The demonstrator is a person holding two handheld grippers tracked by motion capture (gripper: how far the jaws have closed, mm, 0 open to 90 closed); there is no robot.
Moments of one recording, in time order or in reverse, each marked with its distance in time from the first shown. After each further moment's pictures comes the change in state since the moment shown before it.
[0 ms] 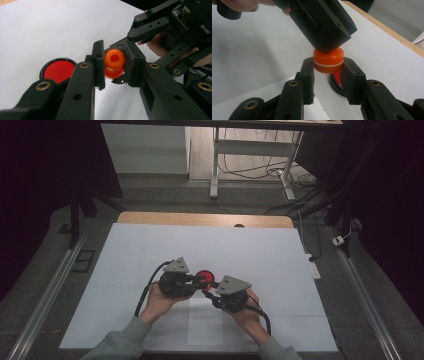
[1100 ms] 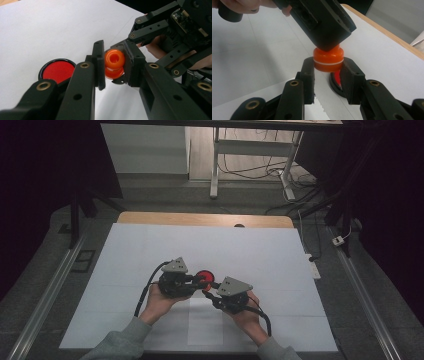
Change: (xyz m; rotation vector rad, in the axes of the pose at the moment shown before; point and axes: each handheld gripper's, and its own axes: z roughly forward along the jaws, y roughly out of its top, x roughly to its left) left arm 0.001 -0.002 -0.001 -0.019 -0.009 -0.009; right arm 0.002 -0.003 -0.001 -0.023 -0.010 0.005
